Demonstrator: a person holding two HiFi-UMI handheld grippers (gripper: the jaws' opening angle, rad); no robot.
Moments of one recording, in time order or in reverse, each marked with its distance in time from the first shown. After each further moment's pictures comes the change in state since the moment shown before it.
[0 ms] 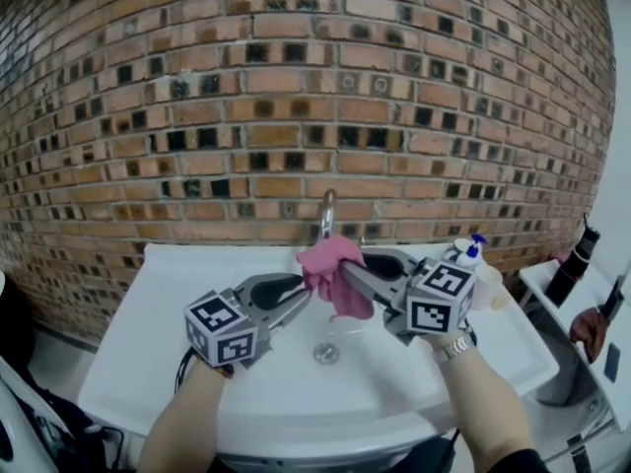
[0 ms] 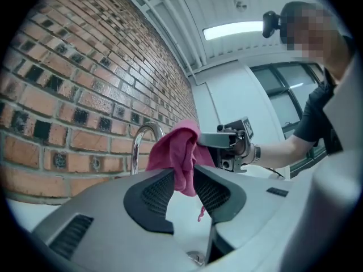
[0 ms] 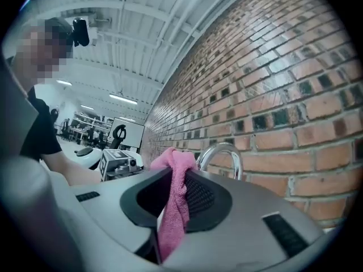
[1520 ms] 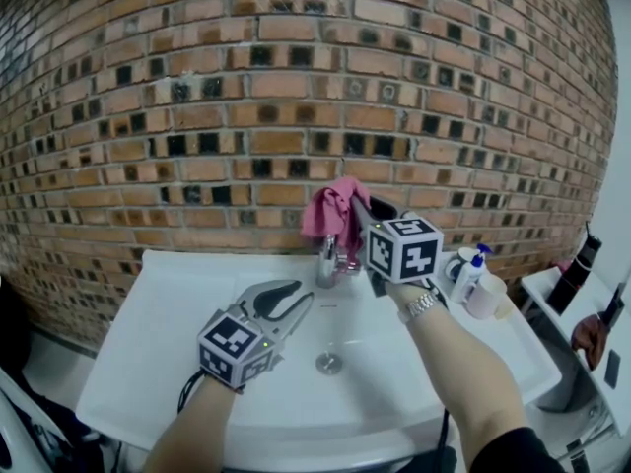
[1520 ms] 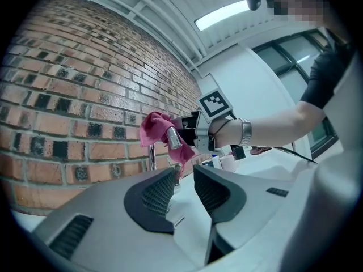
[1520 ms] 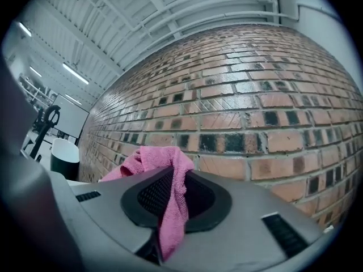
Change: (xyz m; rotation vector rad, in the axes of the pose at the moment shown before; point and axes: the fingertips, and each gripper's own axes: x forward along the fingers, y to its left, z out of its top) left arm 0.000 0.020 -0.005 0.113 0.058 0.198; right arm 0.043 -0.137 0.052 -0.059 -0.017 -0.617
